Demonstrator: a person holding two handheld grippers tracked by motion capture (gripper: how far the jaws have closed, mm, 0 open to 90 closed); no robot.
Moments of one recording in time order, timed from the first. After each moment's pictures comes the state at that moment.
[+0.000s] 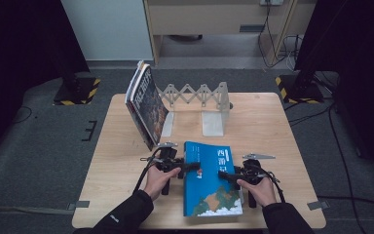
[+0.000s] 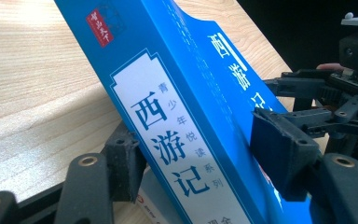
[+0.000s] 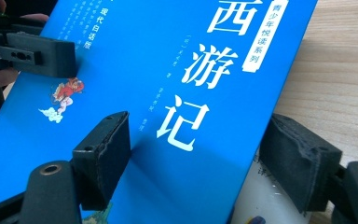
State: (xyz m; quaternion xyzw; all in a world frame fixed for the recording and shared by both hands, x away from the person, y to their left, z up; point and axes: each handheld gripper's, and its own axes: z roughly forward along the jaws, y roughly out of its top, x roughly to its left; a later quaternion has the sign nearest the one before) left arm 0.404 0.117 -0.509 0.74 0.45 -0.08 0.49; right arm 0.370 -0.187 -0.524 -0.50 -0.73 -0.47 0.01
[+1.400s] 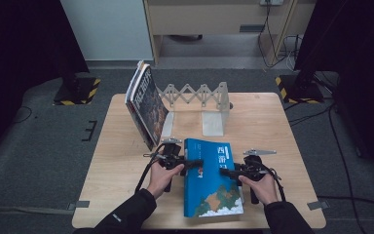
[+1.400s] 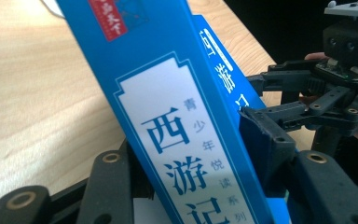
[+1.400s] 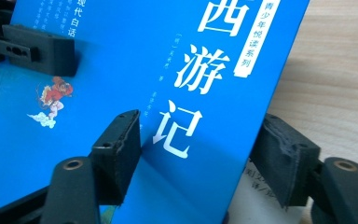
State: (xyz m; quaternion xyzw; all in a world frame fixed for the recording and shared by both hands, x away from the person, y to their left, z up) left arm 0.408 0.106 -0.485 0.76 0.42 -0.08 0.48; right arm 0.378 -0.190 -0.510 -0.48 -0.74 -0.46 0.01
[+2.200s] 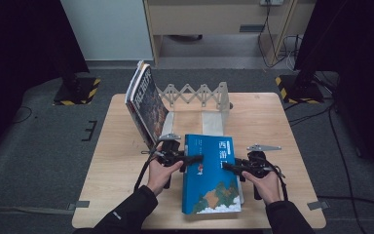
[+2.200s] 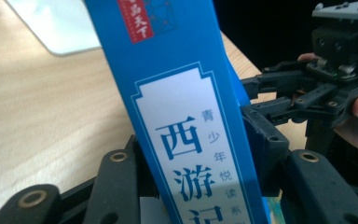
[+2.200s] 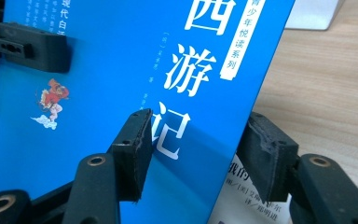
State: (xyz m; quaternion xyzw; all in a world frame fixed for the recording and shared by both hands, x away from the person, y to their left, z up) left arm 0.403 0.108 -0.464 0.76 0.41 -0.06 0.50; right arm 0.380 -0.196 -0.490 -0.47 -0.74 -0.48 -0.01
